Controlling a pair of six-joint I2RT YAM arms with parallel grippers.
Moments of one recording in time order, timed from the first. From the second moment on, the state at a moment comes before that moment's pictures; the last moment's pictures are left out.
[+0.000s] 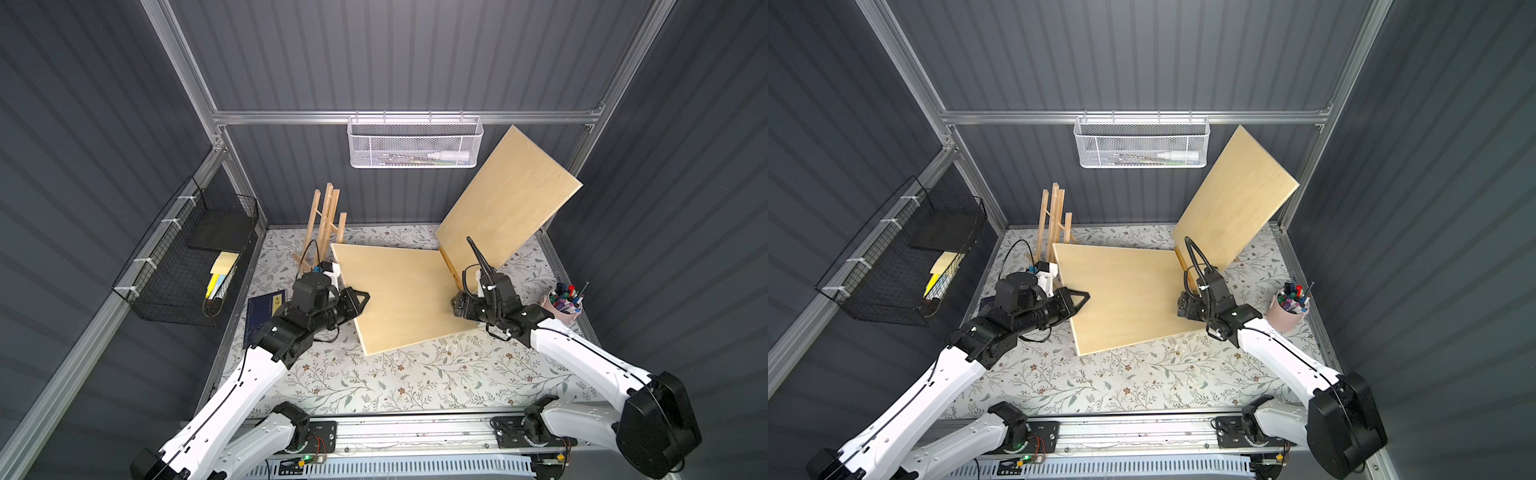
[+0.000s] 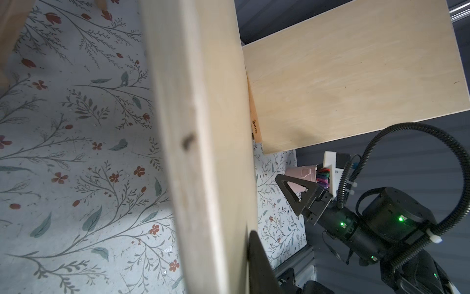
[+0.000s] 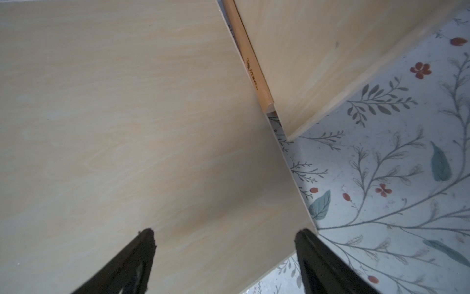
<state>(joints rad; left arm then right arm) -0.54 0.95 0.91 -0.53 0.22 -0.85 0.47 1.20 0.76 -0.37 0.04 0.55</state>
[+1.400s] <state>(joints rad) -0.55 1.00 0.83 -0.78 0.03 -0.63 0.47 1.20 0.72 -0.34 -0.02 0.58</state>
